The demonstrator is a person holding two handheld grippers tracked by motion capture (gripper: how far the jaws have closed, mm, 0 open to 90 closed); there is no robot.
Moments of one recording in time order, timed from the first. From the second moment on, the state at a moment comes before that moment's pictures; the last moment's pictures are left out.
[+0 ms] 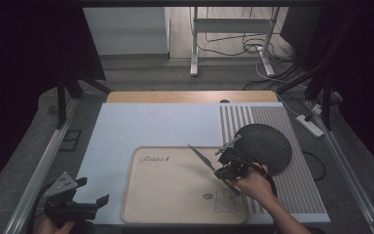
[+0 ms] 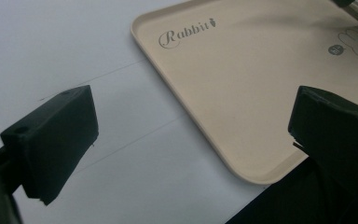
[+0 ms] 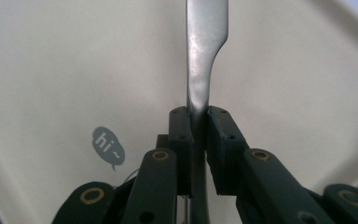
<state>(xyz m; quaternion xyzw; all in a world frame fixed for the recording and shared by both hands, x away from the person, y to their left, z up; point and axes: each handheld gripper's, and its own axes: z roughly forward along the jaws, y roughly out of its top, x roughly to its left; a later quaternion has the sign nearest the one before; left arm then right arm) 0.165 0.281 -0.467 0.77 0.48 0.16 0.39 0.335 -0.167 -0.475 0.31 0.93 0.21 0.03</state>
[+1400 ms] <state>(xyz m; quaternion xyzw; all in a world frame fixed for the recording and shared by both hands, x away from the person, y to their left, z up) 0.165 0.282 -0.467 0.77 0.48 0.16 0.40 0.369 -0.135 -0.507 0.28 0.94 0.21 0.05</state>
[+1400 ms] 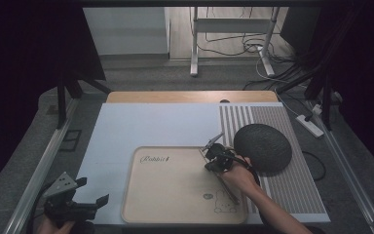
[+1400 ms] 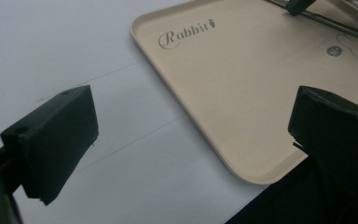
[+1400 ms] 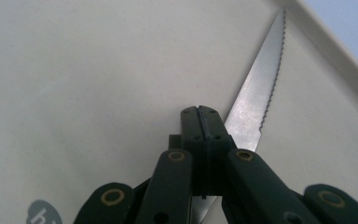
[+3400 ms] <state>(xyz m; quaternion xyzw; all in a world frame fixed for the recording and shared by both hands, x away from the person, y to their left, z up) 0.166 0.282 -0.467 0.77 0.48 0.15 0.40 0.341 -0.208 -0.466 0.36 0.89 0.28 0.07</state>
